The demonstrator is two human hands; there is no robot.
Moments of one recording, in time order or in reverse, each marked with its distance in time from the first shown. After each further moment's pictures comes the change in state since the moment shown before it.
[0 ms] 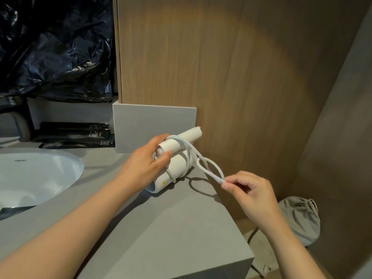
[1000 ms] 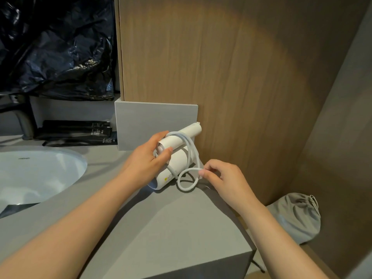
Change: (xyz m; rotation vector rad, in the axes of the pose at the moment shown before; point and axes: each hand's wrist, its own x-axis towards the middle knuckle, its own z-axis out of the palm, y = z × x) left_hand 0.002 -0.009 0.001 -0.064 0.034 0.008; right_hand 0.029 -0.014 0.039 -0.133 -0.178 -0.004
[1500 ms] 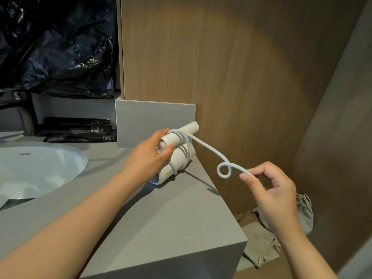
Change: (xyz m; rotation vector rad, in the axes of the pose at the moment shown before) left_hand -0.003 0.015 0.005 0.089 0.042 -0.034; right_hand -0.066 0.005 -0.052 0.145 0.510 -0.112
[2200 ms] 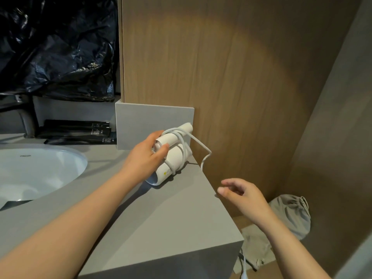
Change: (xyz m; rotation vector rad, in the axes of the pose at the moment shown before) left_hand 0.002 0.000 -0.002 -0.061 0.044 -0.027; right_hand 0.001 0.034 0.023 -0.045 -0.487 0.501
